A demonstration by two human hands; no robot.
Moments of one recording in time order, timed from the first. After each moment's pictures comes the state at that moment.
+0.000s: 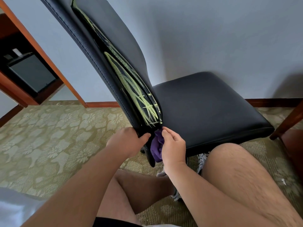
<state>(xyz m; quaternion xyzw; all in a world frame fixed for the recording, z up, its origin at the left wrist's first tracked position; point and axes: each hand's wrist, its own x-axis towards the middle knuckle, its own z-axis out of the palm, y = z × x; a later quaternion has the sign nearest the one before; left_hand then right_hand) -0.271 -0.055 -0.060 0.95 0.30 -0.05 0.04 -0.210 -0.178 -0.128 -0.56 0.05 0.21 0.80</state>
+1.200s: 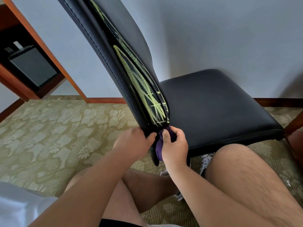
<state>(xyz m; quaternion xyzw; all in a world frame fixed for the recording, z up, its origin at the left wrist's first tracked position) -0.273 -0.058 -0.066 0.94 0.33 -0.01 0.09 -0.213 -0.159 -0.144 -0.68 0.00 0.13 0.72</state>
